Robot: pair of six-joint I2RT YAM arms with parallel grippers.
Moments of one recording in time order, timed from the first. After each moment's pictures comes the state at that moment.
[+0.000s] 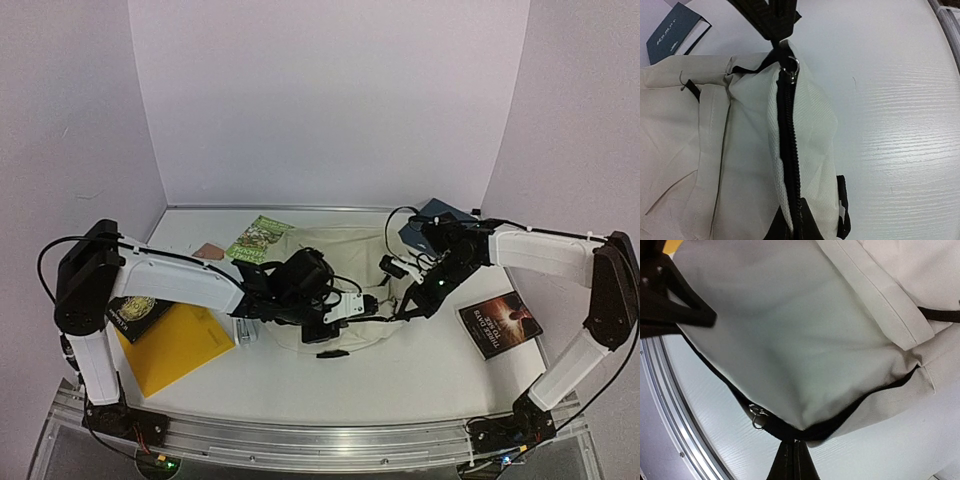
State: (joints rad) left arm -1.11 1.89 1.27 -0.16 0.07 0.52; right arm 0.54 1.59 1.12 -0.78 -0.42 -0.30
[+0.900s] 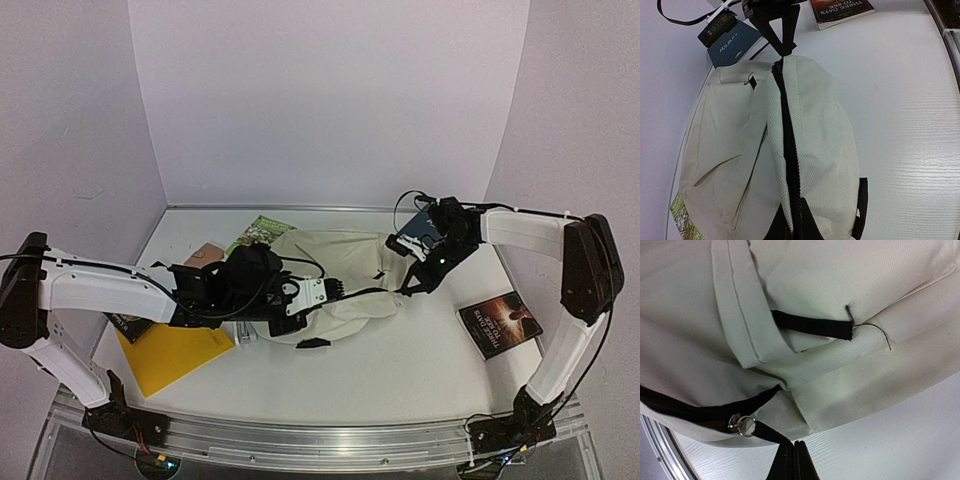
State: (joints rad) left arm -1.11 1.51 0.96 -0.02 -0.08 0.53; right arm 0.37 1.78 1.28 -0.77 -0.45 -0.46
